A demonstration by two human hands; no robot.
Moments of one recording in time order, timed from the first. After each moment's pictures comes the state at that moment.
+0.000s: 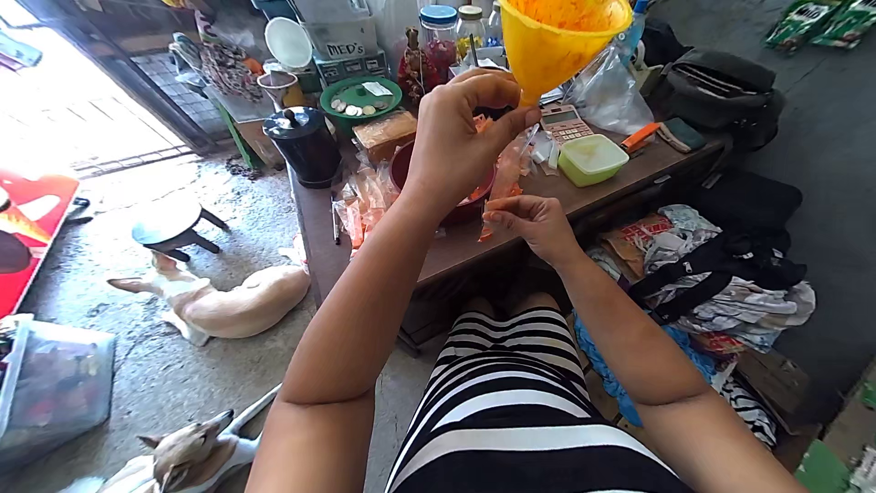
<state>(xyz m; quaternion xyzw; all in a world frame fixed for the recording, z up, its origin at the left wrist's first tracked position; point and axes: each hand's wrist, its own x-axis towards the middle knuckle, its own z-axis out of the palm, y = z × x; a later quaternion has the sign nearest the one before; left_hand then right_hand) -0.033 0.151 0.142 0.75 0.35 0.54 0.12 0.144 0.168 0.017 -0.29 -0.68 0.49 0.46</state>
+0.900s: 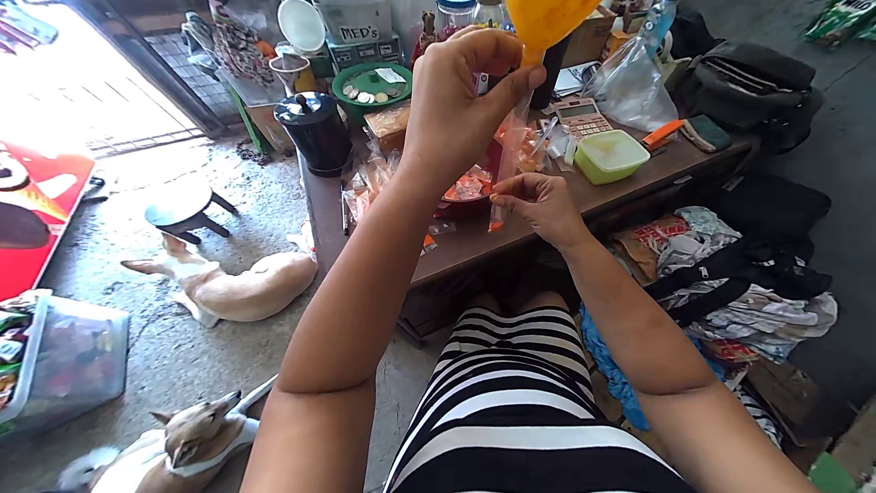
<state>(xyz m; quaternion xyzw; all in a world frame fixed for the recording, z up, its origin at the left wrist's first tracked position) -0.053 0.165 0.149 0.74 0.37 0.55 0.09 0.128 0.194 0.025 -0.32 -0.71 0.46 0.43</state>
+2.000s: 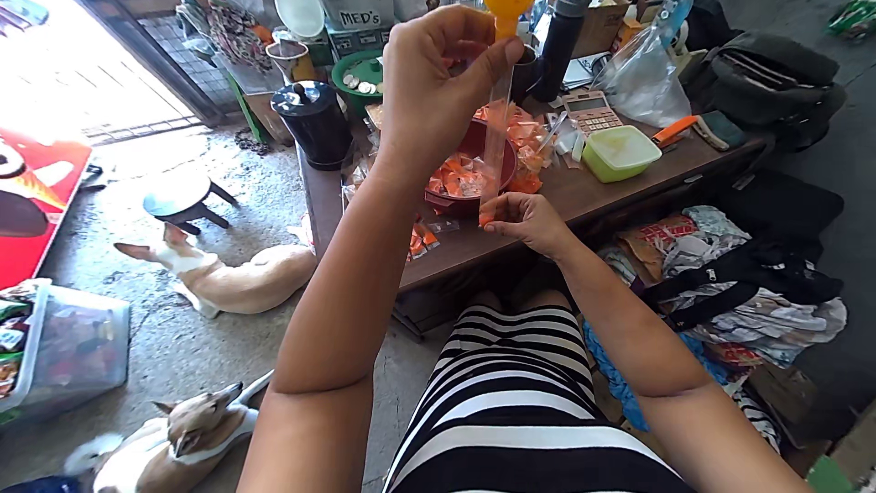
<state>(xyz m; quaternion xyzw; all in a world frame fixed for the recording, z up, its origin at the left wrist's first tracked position) -0.073 0.170 0.148 0.69 0.41 0.59 0.14 0.119 0.199 -0.007 -0.29 -0.70 0.56 0.33</state>
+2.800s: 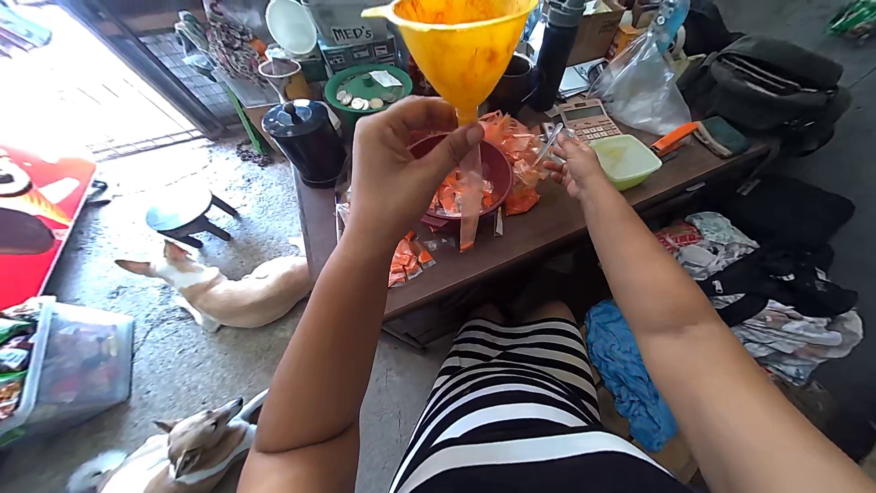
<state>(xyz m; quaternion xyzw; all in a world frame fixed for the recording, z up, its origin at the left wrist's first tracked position) -0.087 0.150 0.121 0.69 0.39 0.58 0.18 0.156 0.346 0.003 -0.55 -0.41 0.56 0.46</state>
